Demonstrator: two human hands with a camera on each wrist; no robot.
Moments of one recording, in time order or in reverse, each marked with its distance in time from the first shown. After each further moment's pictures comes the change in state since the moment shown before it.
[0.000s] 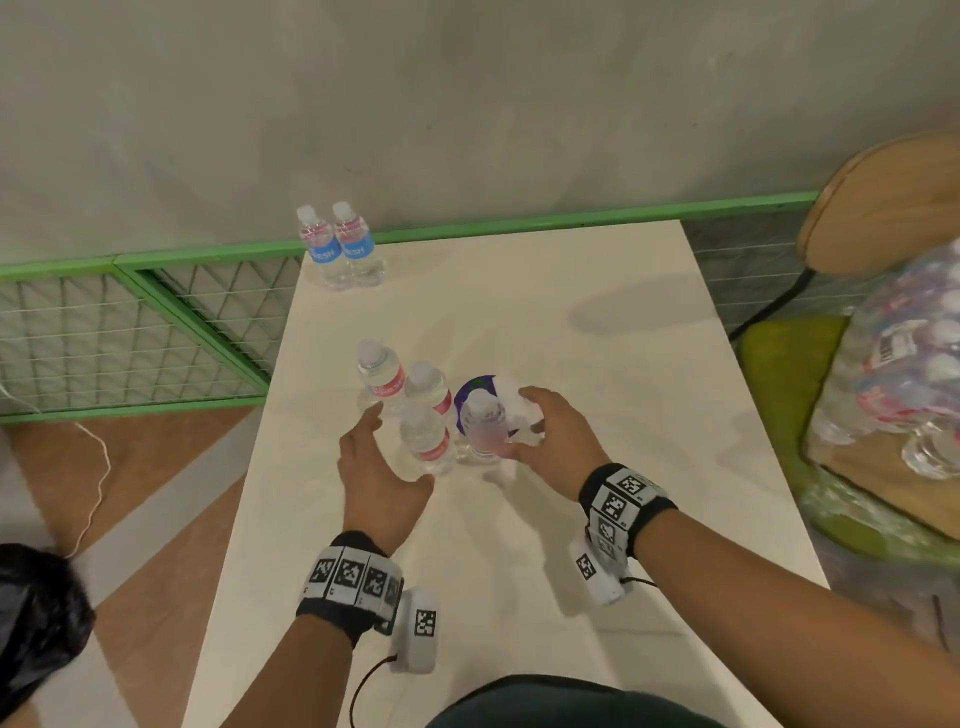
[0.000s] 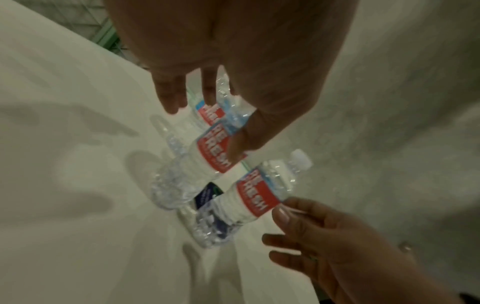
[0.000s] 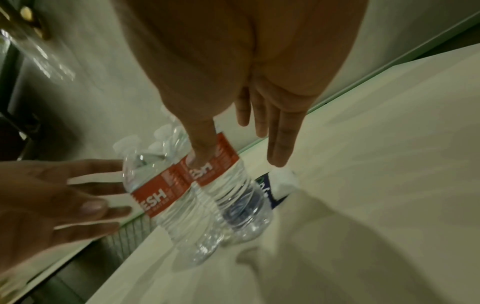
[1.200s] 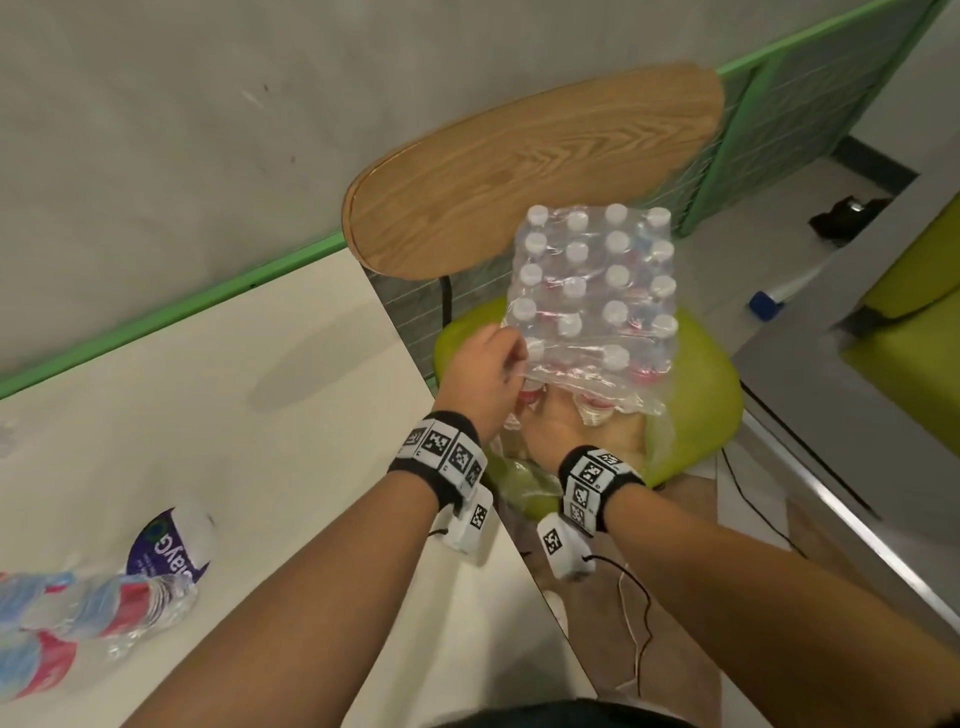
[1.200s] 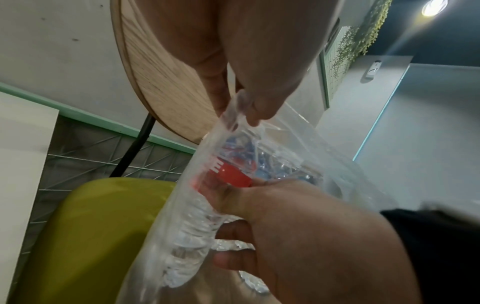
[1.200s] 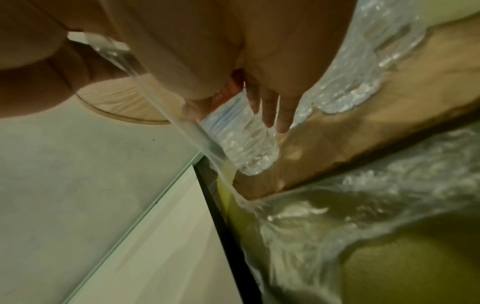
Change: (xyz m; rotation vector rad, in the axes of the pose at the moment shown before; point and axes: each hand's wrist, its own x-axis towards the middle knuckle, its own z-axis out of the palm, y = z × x) left_hand -0.069 0.337 0.416 0.202 -0.538 0.912; right_hand -0.070 0.244 -0.297 0.279 0.519 0.517
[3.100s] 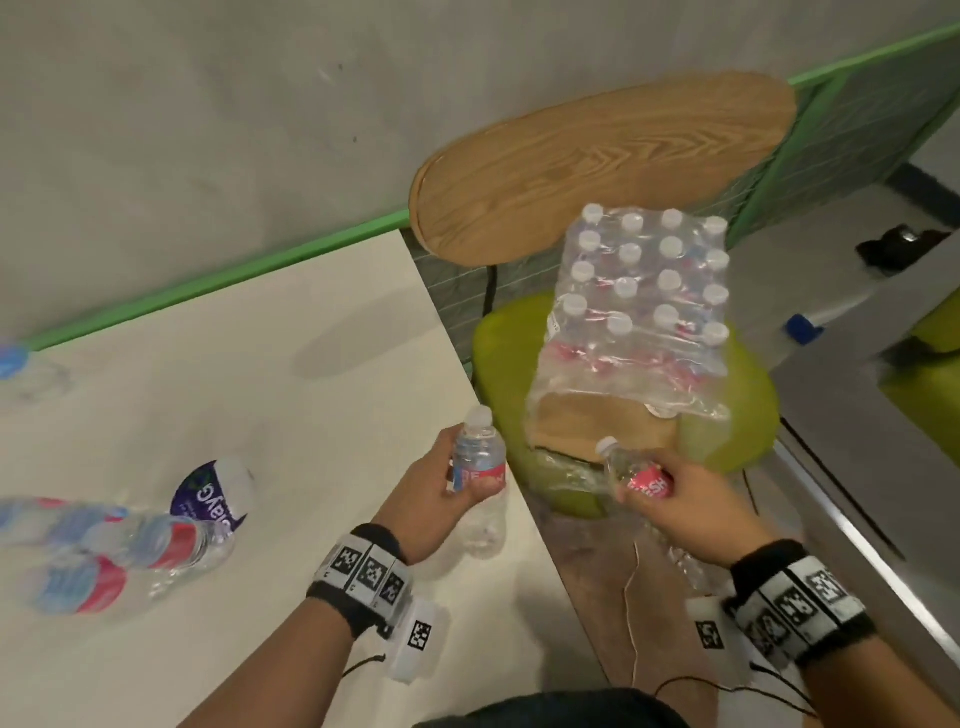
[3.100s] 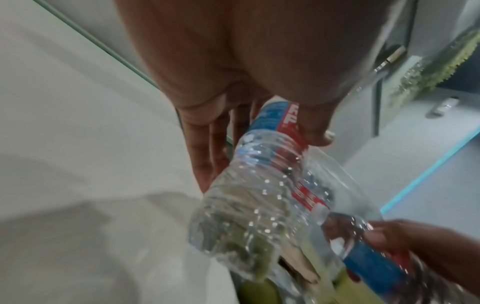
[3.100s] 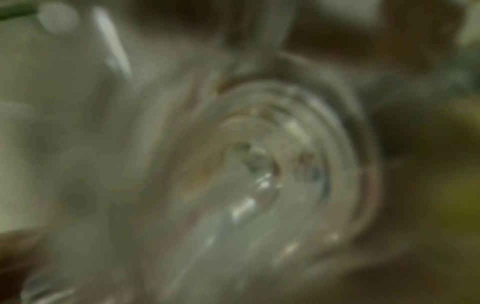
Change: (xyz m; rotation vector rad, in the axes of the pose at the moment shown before) left_hand -0.147 -0.051 -0.036 -0.481 -0.278 -0.426; right_hand -0.089 0.044 -0.098 -0.344 -0.206 -0.078
